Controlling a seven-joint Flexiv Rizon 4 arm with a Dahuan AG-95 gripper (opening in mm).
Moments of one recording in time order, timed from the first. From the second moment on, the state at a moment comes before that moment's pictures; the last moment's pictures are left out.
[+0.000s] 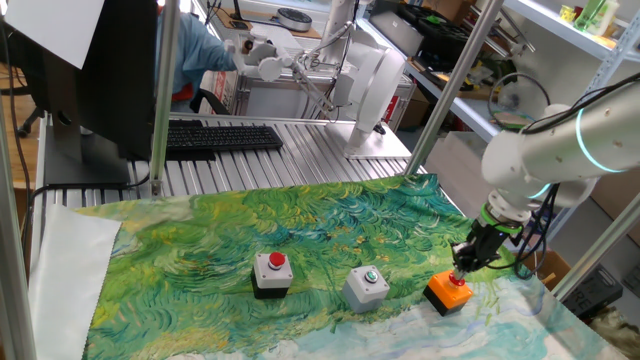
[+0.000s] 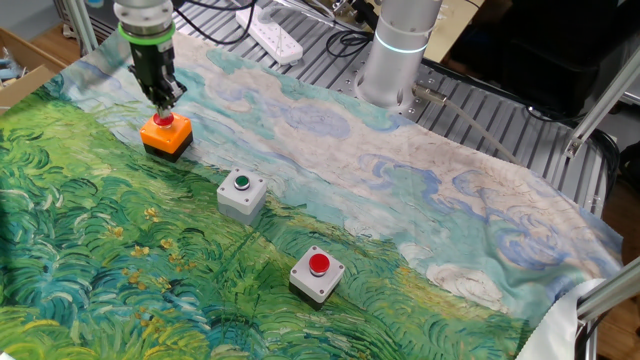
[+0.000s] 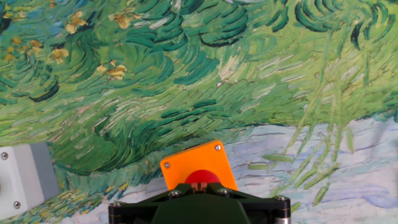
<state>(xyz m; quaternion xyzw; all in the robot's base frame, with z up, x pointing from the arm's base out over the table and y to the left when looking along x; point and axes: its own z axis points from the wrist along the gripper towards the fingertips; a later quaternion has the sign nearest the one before) 0.466 -0.312 0.086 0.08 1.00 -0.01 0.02</state>
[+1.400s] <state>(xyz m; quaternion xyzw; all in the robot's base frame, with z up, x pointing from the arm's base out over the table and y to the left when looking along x) 0.465 -0.310 0.085 0.08 1.00 0.00 0.02</state>
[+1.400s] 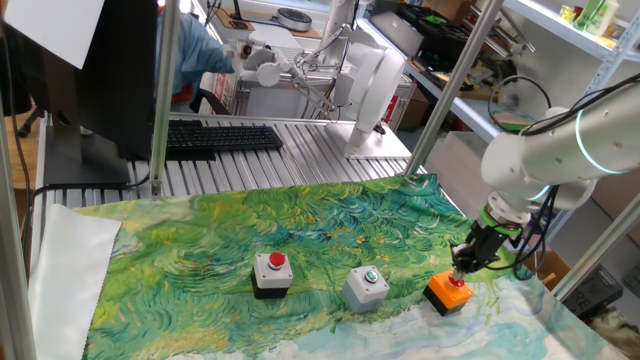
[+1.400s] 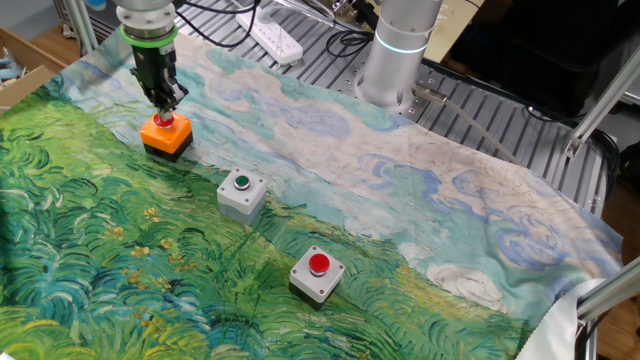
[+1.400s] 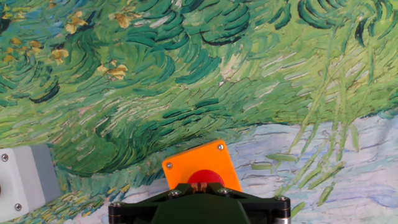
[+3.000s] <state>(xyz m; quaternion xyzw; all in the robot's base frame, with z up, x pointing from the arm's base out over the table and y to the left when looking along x) 0.462 -0.316 0.094 0.07 1.00 0.00 0.02</state>
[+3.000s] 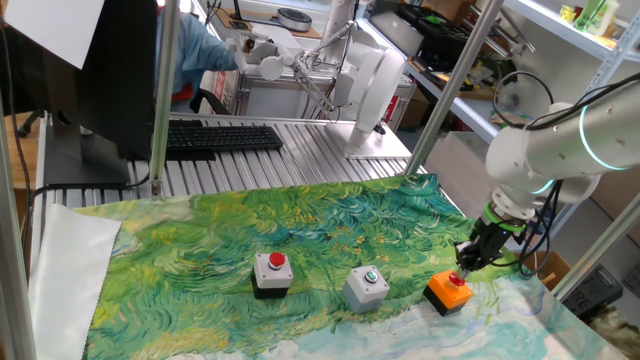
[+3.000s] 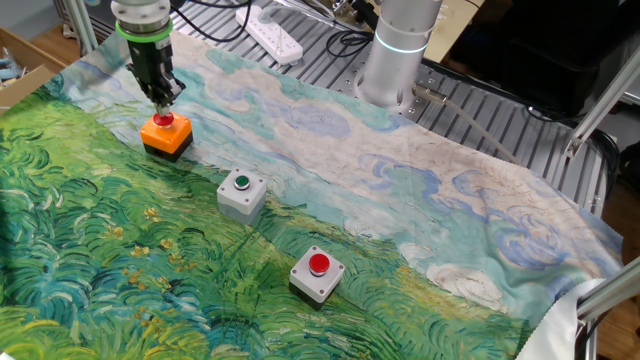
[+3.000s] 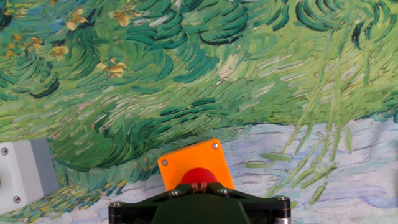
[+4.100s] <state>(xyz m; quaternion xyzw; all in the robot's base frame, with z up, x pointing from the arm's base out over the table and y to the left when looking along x) 0.466 -0.279 0.128 0.08 1.00 0.01 0.01</state>
